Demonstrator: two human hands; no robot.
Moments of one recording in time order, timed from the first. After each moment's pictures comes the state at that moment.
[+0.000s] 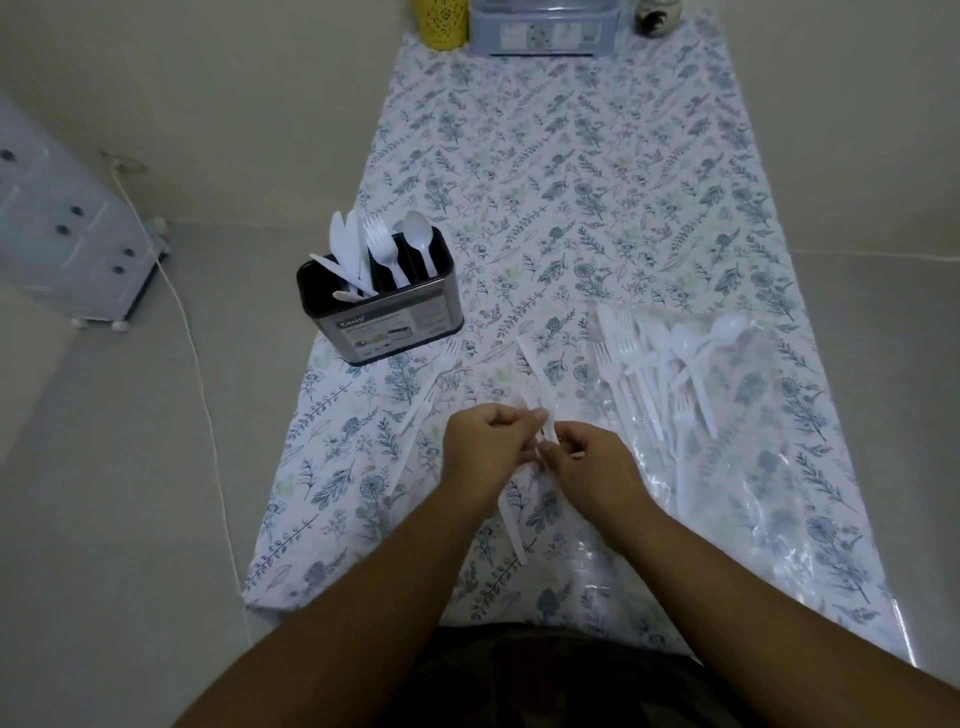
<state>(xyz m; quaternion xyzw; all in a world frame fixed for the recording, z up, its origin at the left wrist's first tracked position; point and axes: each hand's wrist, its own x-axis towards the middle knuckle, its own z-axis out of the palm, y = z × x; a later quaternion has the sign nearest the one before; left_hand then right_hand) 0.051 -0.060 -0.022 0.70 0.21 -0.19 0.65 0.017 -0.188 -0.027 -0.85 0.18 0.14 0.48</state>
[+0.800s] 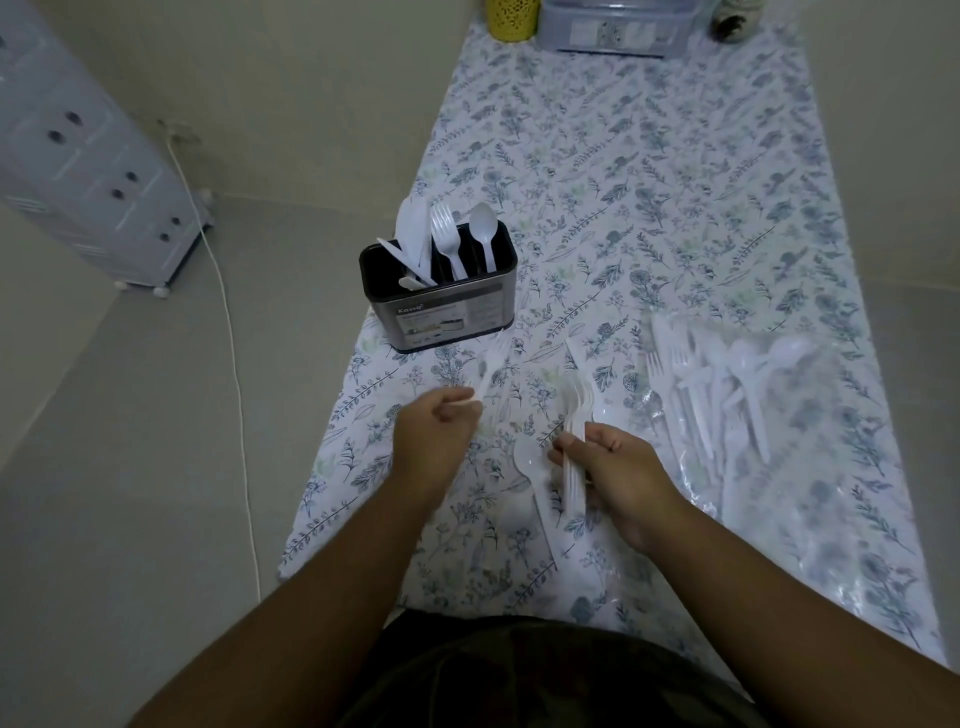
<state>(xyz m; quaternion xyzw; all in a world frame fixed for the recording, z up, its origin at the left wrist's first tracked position) 0.061 0.036 -0.028 0.78 0.23 -0.10 0.58 0.029 -0.165 -0.032 -0.61 0.30 0.19 0.71</state>
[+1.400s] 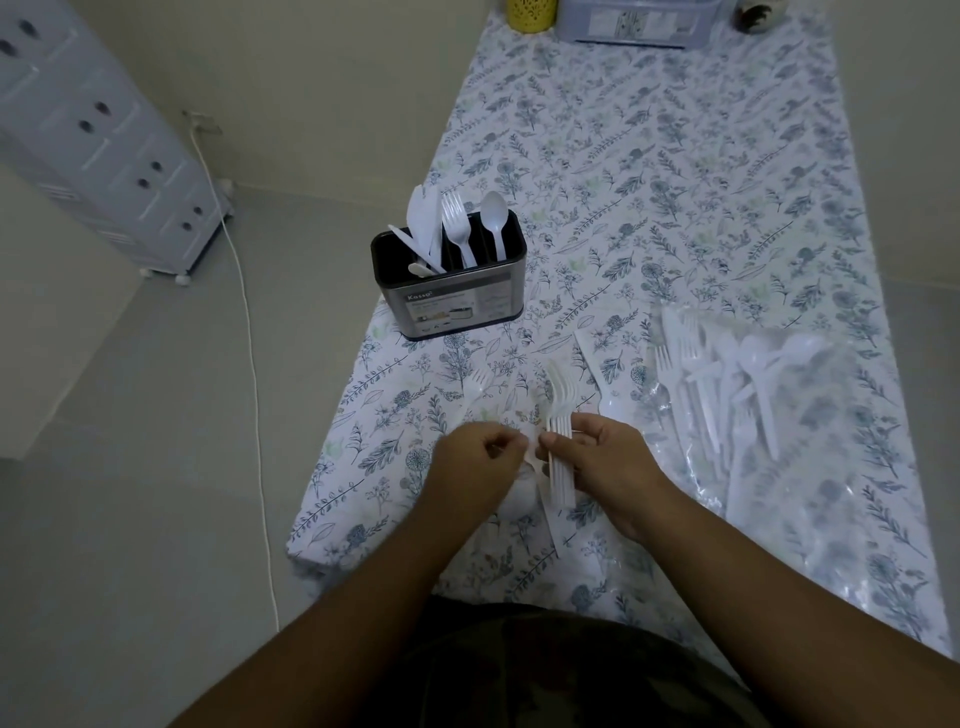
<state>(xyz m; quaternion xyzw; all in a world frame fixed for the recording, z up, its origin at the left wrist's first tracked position) 0.021 0.013 -0.027 0.88 0.07 -0.11 0.46 0.031 -0.159 -0.039 -0.64 0.23 0.23 0.70</state>
